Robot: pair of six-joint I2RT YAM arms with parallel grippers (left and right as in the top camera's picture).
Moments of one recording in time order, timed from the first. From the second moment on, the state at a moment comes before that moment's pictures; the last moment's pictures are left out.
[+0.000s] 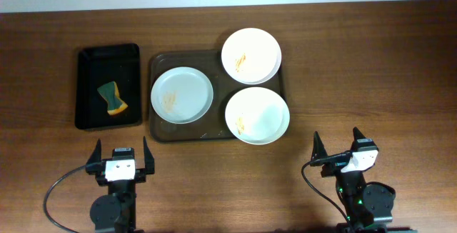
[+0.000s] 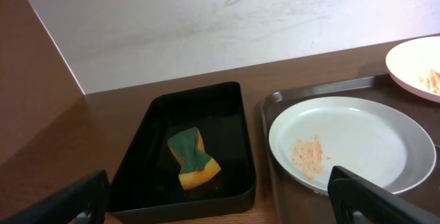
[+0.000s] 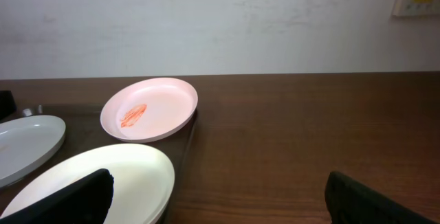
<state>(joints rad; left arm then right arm) 0.09 0.01 0.01 -0.08 -0.03 0.21 0.02 0.01 0.01 -0.07 -0.08 0.07</state>
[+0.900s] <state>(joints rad) 0.09 0.97 0.91 -0.33 0.21 0.20 0.02 0.44 0.33 0.21 -0.27 0.07</state>
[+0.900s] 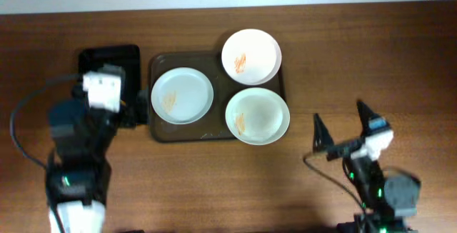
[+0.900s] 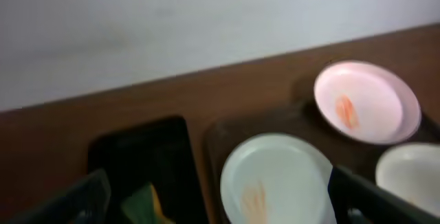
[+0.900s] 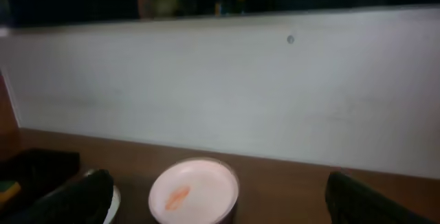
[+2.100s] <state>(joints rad) 0.17 1.83 1.78 -1.03 -0.06 -0.10 0.58 2.43 2.04 -0.88 -0.16 0.59</state>
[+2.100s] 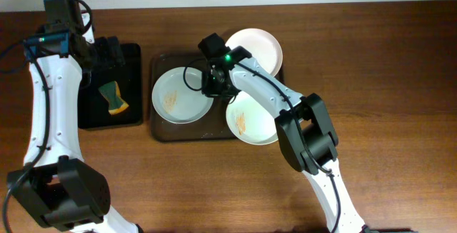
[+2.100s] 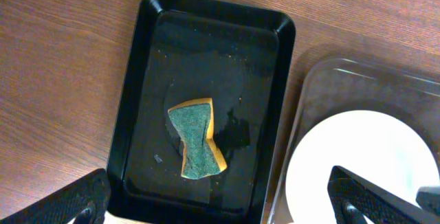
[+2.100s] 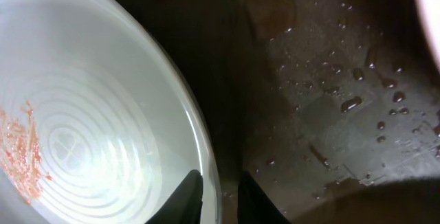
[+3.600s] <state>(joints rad) 0.14 2.30 2.07 -1.24 0.30 0.19 0.50 2.47 2.05 -0.89 -0.42 0.55</state>
